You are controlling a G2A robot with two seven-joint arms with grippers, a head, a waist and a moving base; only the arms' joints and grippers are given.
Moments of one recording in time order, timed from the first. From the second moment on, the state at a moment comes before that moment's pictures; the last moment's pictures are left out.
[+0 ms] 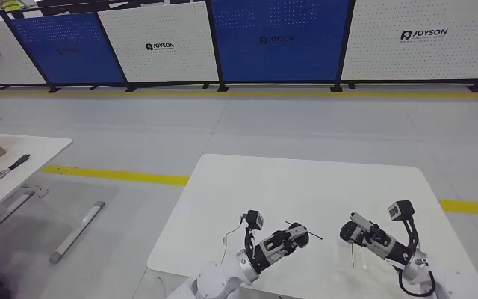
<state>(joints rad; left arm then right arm) 1.54 -1.23 -1.00 -1.73 -0.36 -0.31 -0.33 -1.44 -0.94 1.31 -1.62 0.49 -0.26 0.80</state>
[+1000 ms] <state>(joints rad) 1.53 -1.24 -0.99 -1.70 -0.22 -0.34 -0.15 -1.38 -0.89 1.43 -1.78 0.06 -0.09 1.12</state>
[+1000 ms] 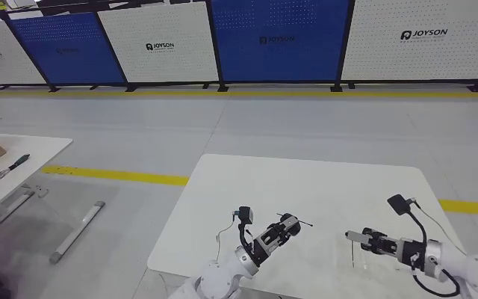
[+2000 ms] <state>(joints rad) 1.53 -1.24 -0.99 -1.70 -0.22 -0.34 -0.15 -1.27 -0.87 1.36 -1.75 -0.09 -0.14 1.33</state>
